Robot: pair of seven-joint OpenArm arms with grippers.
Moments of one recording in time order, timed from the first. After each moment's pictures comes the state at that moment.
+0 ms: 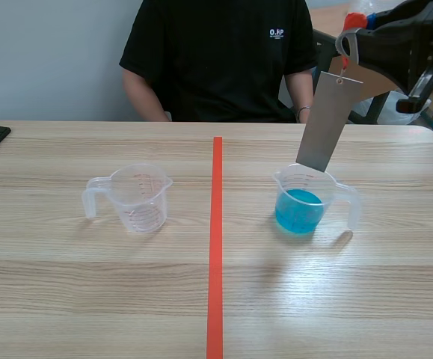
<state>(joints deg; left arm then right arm) 61.8 -50.6 -10.9 100.2 -18.5 -21.7 -24.3 1.3 45.1 -0.2 104.9 33.9 41.2 -9.9</state>
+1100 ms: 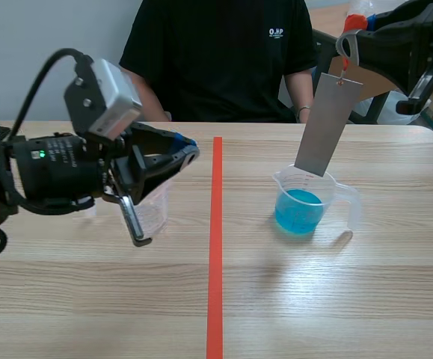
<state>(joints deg) -11.7 -40.8 42.3 92.9 -11.9 -21.0 -15.1 1.3 45.1 -0.2 104.9 33.5 41.2 -10.0</state>
